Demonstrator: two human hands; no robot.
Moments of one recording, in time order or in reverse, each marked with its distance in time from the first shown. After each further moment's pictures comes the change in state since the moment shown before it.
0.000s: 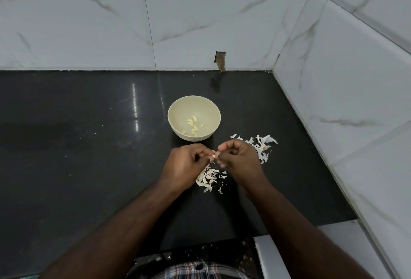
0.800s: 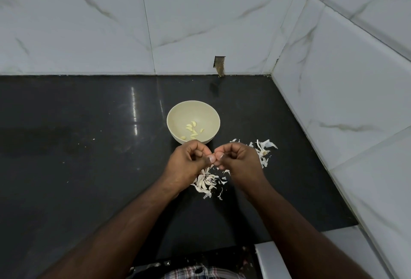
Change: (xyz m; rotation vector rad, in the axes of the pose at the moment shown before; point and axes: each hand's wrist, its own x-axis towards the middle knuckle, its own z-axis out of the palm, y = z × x) left_hand 0.008 0.009 -0.003 -0.461 -0.014 -0.131; right_hand -0.002 -0.011 -0.001 -0.012 -0.066 -0.144
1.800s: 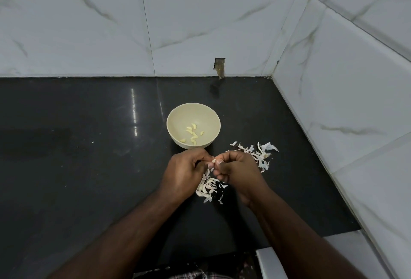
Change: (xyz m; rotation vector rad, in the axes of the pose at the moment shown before) left_hand -0.001 -0.011 -0.002 0.464 0.067 0.305; right_hand -0.001 -0.002 0.005 0.089 -0.021 0.291
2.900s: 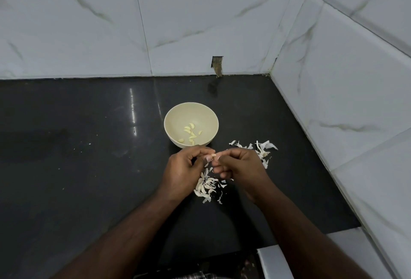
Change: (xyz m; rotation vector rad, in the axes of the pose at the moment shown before) left_hand 0.006 -0.001 0.007 -0.258 0.045 -0.118; right_hand 0.000 -0.007 -0.011 0.012 -0.035 -0.098
